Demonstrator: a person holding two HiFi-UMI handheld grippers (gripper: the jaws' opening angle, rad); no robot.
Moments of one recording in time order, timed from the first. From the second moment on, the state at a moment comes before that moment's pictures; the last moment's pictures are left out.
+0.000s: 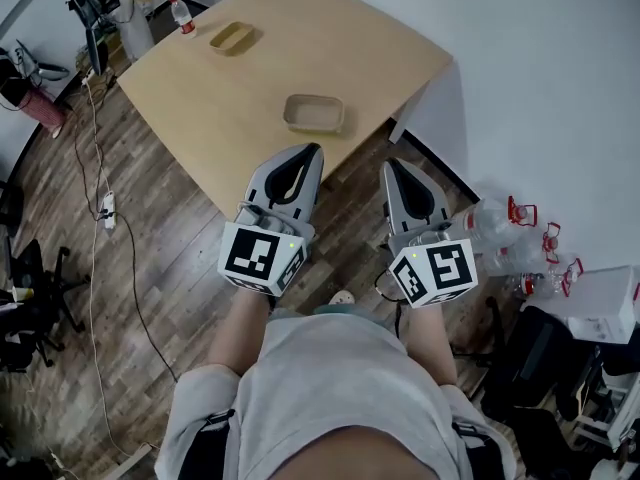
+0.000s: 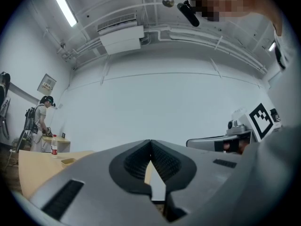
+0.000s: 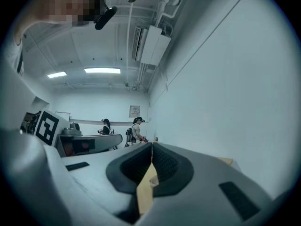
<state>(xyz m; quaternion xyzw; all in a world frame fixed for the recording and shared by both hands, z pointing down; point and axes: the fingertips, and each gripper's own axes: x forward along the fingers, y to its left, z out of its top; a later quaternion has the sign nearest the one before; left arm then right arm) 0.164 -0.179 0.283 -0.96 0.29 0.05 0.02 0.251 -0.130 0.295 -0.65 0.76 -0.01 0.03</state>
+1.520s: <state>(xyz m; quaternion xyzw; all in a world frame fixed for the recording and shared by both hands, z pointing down) 0.212 -0.339 0.296 -0.96 0.28 0.02 0.01 0.299 -0.292 0.323 -0.66 0.75 -0.05 0.04</state>
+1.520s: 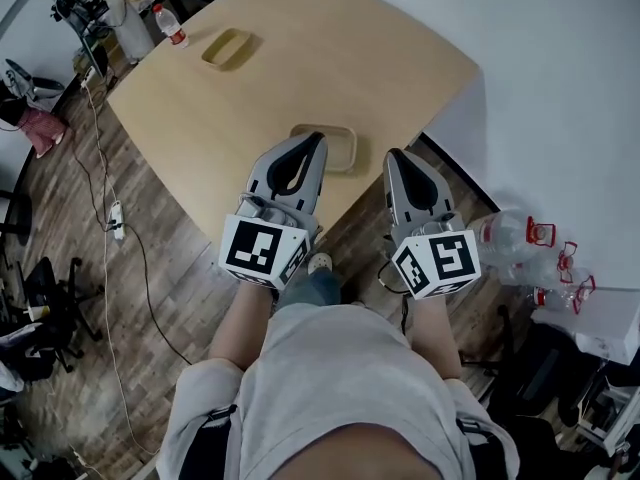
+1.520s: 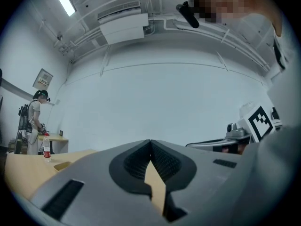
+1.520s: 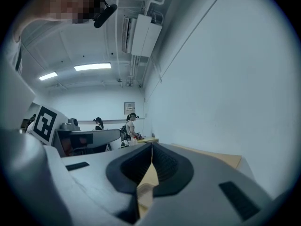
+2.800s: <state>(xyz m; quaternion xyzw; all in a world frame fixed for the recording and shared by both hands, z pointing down) 0.214 -0.458 0.420 -0.96 0.25 -0.07 -0.10 0.306 -0.396 0.458 -0.69 0.69 -0.21 -0.04</state>
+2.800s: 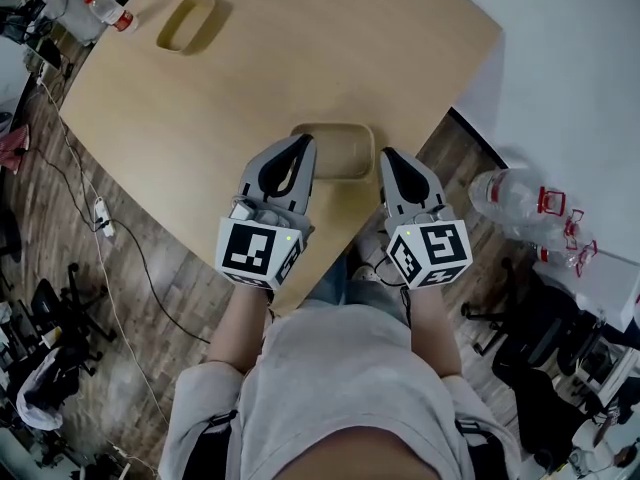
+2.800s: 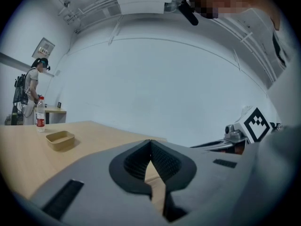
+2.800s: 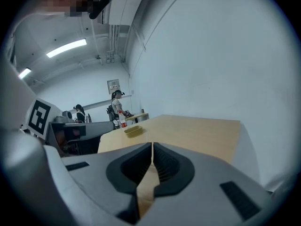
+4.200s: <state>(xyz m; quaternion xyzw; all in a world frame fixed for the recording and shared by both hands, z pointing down) 0.199 -0.491 0.462 -0.95 0.27 -0.10 -0.13 0.327 -0.413 0.589 -0.70 0.60 -0.38 -0.11</state>
